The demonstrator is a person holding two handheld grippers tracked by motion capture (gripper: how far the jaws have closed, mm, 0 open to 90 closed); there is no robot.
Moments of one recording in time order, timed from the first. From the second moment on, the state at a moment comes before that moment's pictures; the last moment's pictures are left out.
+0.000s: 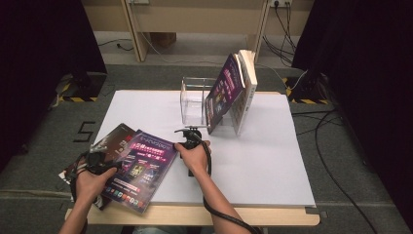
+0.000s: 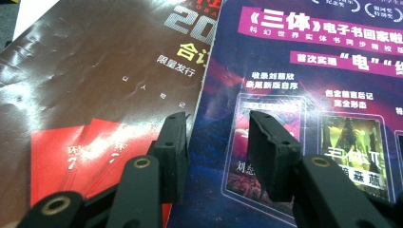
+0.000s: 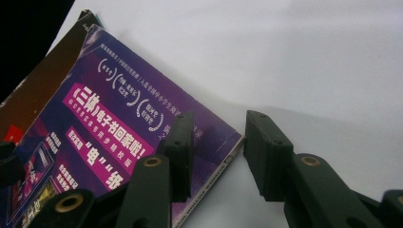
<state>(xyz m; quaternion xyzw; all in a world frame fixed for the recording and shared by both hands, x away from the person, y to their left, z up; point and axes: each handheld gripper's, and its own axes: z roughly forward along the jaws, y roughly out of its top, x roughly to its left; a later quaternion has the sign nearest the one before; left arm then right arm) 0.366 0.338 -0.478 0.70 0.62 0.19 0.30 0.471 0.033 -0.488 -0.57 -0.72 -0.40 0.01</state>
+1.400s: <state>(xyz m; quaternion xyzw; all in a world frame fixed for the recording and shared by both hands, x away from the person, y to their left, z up) 0.366 0.337 -0.478 0.70 0.62 0.20 0.29 0.471 0.029 -0.479 -0.59 -0.68 -0.43 0.04</state>
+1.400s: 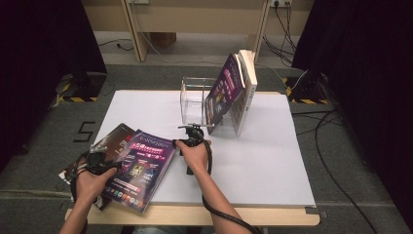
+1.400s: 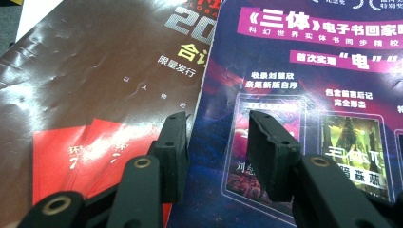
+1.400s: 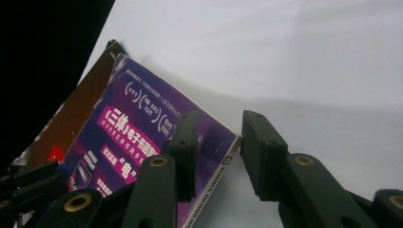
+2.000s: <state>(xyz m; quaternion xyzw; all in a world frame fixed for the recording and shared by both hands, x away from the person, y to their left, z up) 0.366 0.337 -0.478 0.70 0.62 0.20 0.29 0.469 0.031 -0.480 -0.58 -0.70 -0.42 0.02</state>
